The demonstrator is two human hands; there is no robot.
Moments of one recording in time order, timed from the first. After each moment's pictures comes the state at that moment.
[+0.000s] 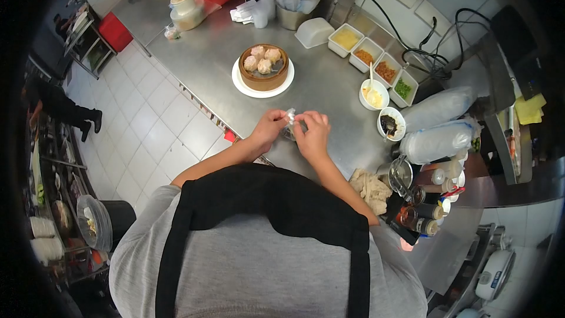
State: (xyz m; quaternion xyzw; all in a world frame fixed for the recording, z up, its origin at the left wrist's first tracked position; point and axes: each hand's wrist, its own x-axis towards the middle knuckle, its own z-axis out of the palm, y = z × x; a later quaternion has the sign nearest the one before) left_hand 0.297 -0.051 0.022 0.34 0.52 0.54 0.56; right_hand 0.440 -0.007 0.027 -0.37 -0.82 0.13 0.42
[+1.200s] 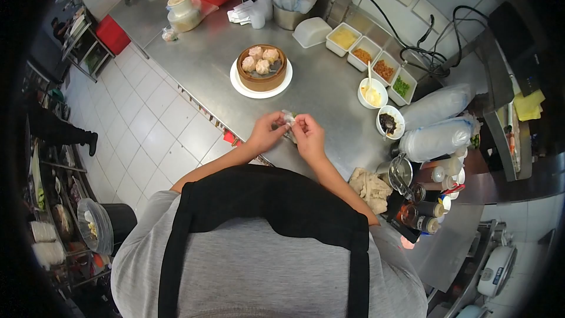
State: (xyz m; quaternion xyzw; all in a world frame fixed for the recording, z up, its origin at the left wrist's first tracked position) left_hand 0.291 -0.062 0.013 0.56 0.56 0.51 0.34; right_hand 0.437 -0.016 0.013 -0.38 -0.65 0.50 0.43
